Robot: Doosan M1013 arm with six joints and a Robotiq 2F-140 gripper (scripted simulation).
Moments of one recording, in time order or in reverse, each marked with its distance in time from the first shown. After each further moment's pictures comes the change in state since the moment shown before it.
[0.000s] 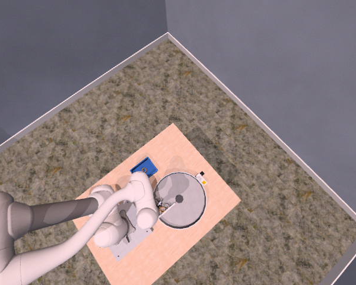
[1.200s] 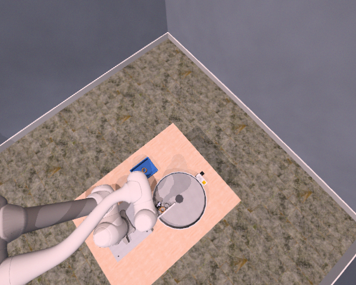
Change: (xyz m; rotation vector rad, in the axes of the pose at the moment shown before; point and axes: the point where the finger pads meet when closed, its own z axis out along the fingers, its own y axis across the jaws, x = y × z) arm 0.000 0.000 -0.037 0.000 0.000 0.000
